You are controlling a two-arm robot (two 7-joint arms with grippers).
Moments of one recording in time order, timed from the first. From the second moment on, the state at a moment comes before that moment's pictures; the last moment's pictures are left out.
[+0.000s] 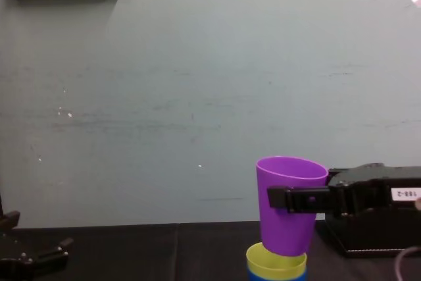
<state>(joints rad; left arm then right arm) -0.20 0.60 0.45 -1.41 -0.25 -0.12 0.03 0.27 0.55 -0.41 -1.71 0.48 0.31 0.45</state>
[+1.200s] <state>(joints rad) -0.20 0.60 0.45 -1.41 -0.25 -0.12 0.03 0.36 0.50 -0.49 -1.53 0.43 0.26 0.45</state>
